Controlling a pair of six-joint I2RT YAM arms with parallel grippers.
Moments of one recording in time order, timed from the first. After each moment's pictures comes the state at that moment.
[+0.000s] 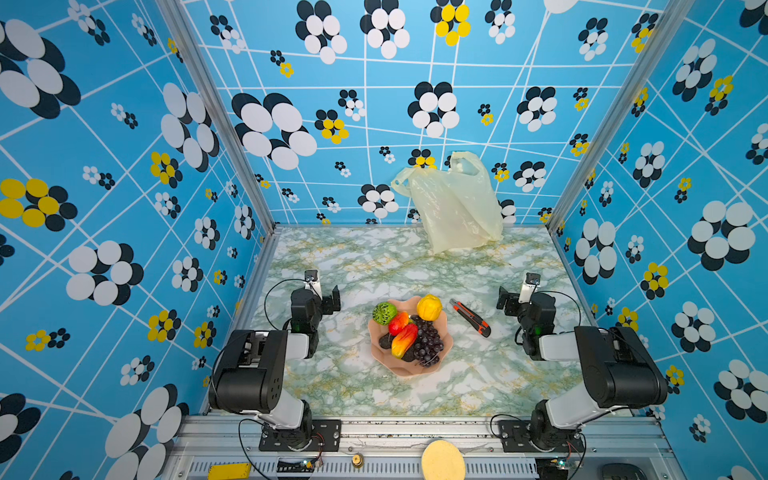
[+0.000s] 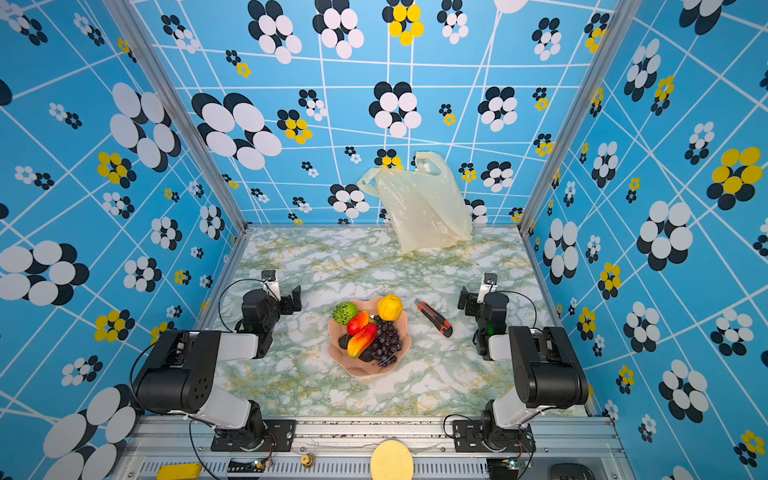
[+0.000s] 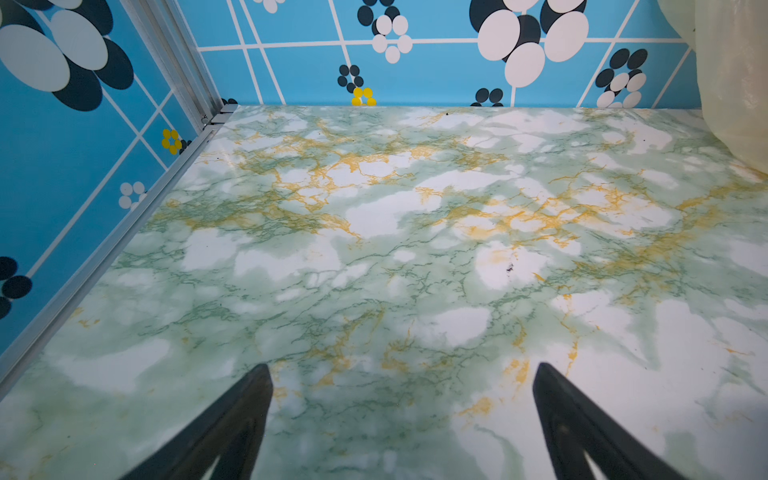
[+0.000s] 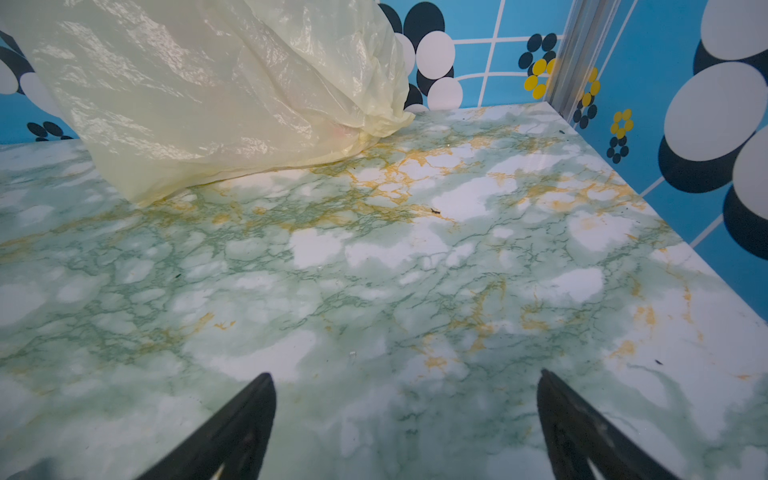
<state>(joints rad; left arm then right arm) -0.02 1.54 0.39 0.80 0.00 -0.01 -0.01 1.57 0.36 0.86 0.09 0.04</state>
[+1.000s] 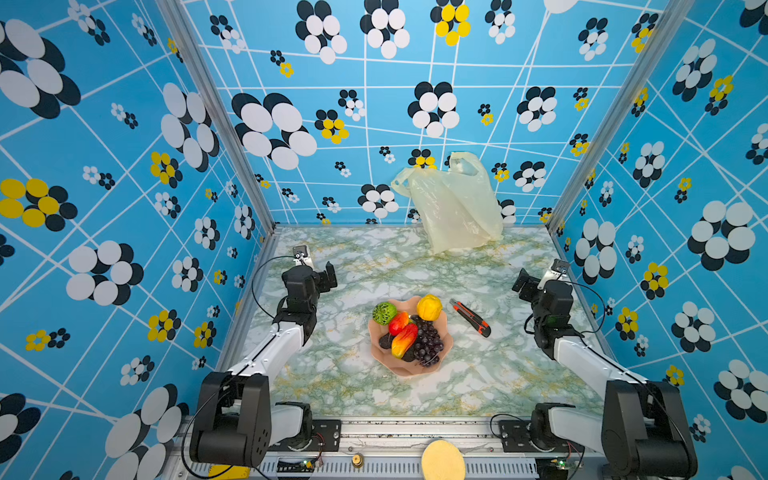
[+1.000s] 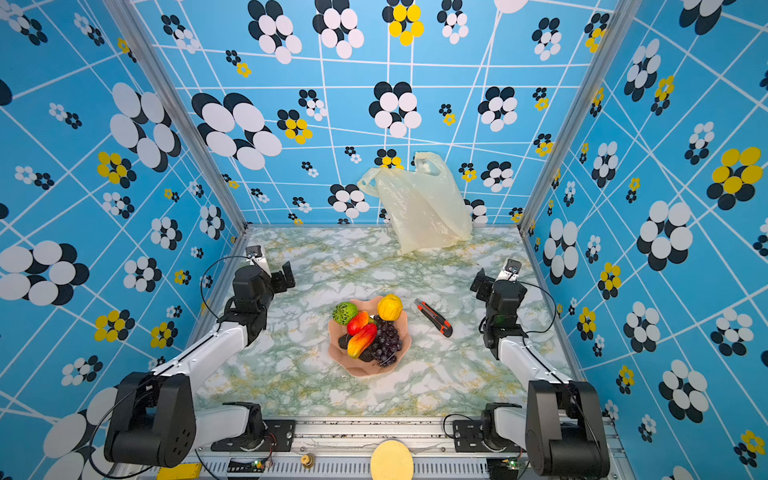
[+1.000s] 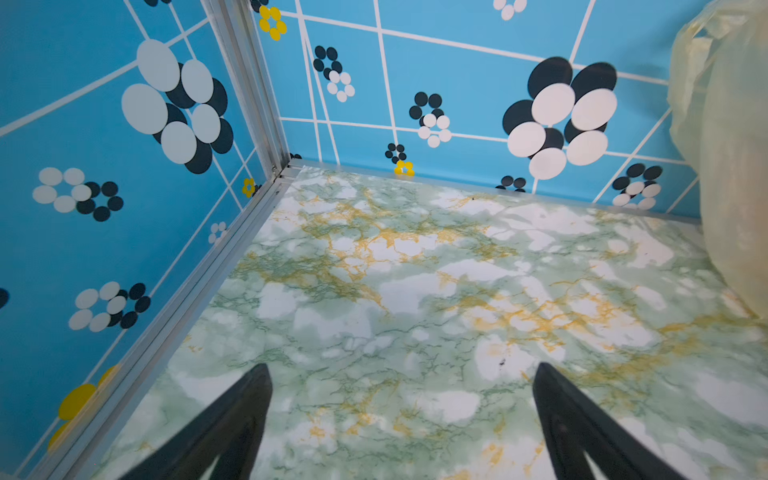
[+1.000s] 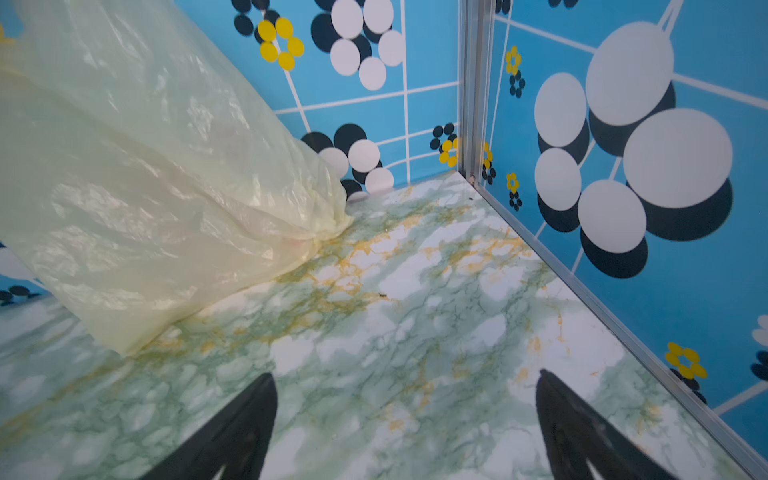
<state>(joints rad) -0.08 1.26 0.66 0.29 -0.18 -0.15 -0.01 1.21 0.52 0.43 0.29 0.21</state>
